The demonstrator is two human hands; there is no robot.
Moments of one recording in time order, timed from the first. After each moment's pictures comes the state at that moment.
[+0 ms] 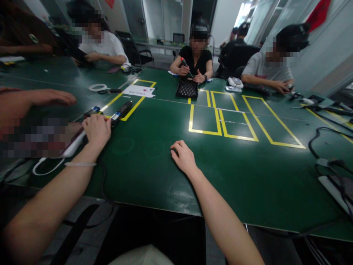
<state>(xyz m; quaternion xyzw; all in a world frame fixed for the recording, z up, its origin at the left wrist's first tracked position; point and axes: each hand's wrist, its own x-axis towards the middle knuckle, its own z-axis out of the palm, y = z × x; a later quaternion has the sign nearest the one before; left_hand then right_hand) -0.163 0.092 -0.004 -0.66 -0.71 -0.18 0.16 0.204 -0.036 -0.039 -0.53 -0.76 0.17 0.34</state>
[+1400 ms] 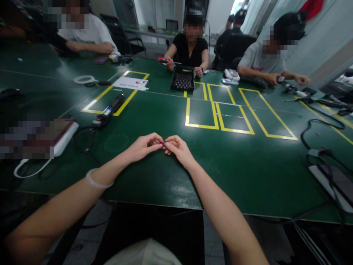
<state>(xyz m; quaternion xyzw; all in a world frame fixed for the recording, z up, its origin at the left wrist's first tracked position) -0.004 0.011 0.000 -0.78 -0.33 -0.26 -0.46 0.193 -0.032 -0.034 -0.39 -0.49 0.59 0.51</state>
